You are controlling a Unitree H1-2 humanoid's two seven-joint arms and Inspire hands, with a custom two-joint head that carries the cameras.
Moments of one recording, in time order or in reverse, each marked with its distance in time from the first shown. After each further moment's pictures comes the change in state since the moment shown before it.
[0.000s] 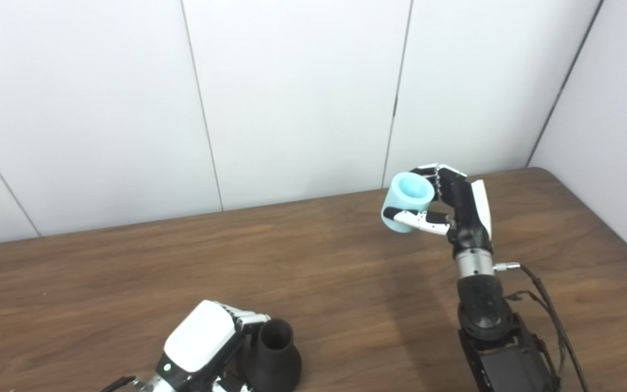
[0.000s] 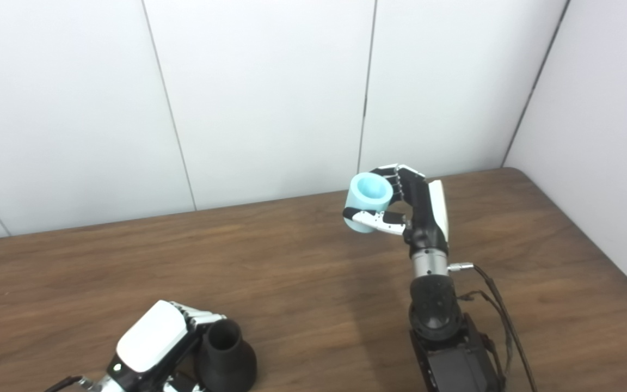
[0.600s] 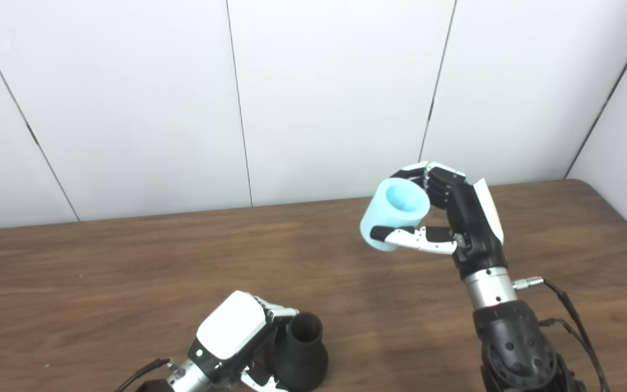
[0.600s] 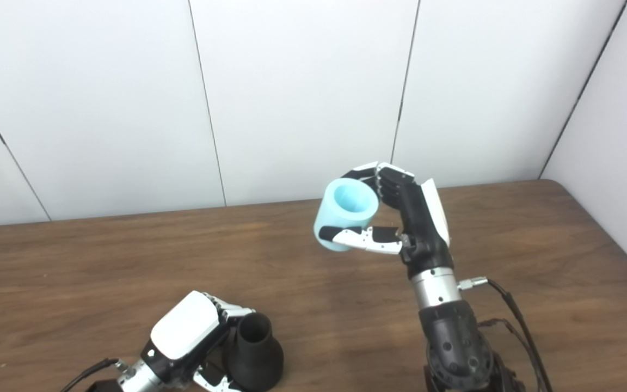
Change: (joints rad) left arm -0.002 -0.029 0.008 0.018 0.026 0.004 -0.003; right arm 0.095 0.051 0.134 -0.428 -0.004 0.143 0.222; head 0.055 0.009
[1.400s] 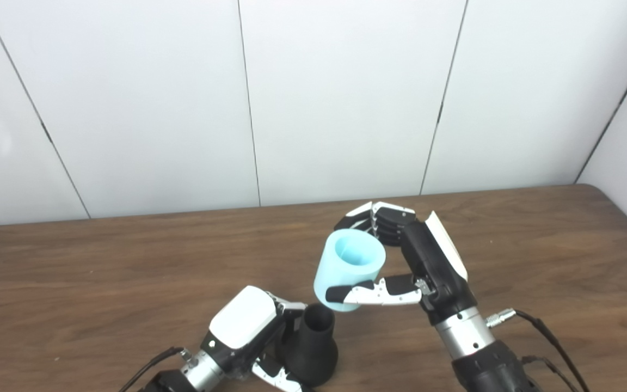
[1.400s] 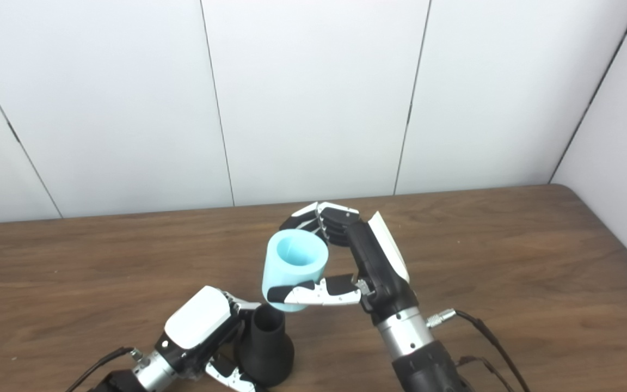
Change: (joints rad) left arm -0.014 -0.029 0.014 0.040 -0.054 -0.001 -0.050; right arm 0.099 0.056 0.133 -0.079 -0.034 -0.027 0.116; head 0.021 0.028
